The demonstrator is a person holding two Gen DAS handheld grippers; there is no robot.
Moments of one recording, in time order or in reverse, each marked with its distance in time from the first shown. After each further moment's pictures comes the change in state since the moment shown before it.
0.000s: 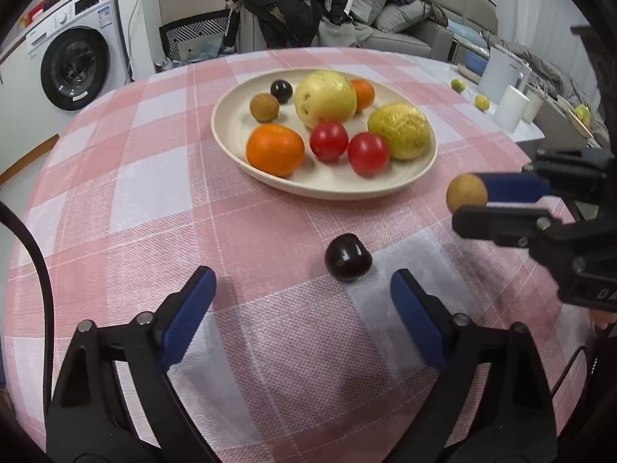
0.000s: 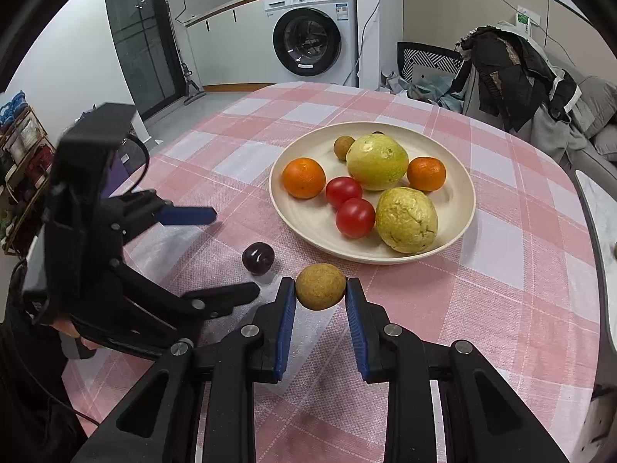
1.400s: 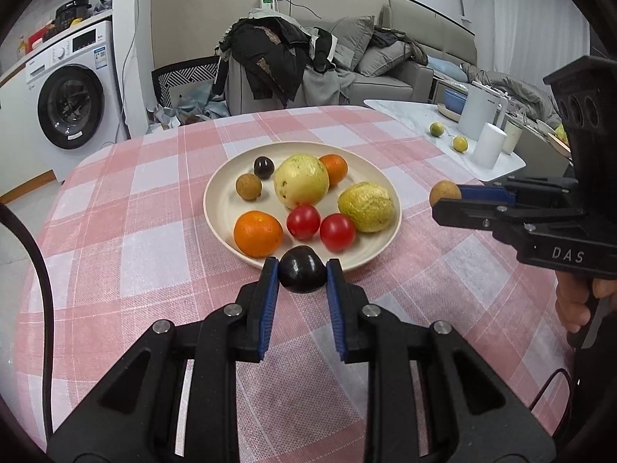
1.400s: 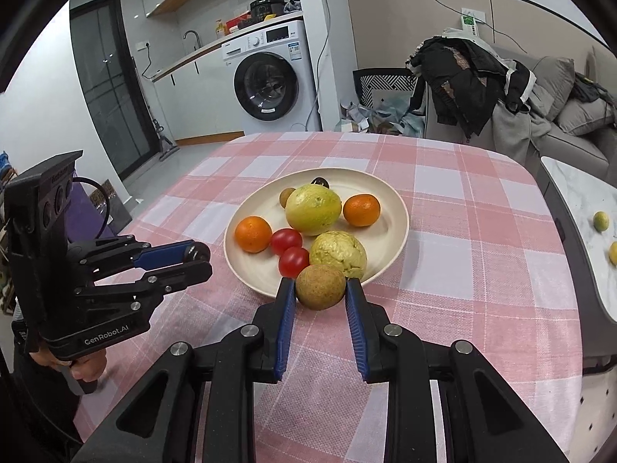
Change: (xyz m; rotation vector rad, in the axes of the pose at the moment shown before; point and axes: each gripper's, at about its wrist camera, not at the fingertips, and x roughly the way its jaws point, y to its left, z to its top) left arm -0.048 -0.008 0.029 0.026 -0.198 -0.038; right arm -0.026 -0.042 0.007 0.158 -0.155 -0.049
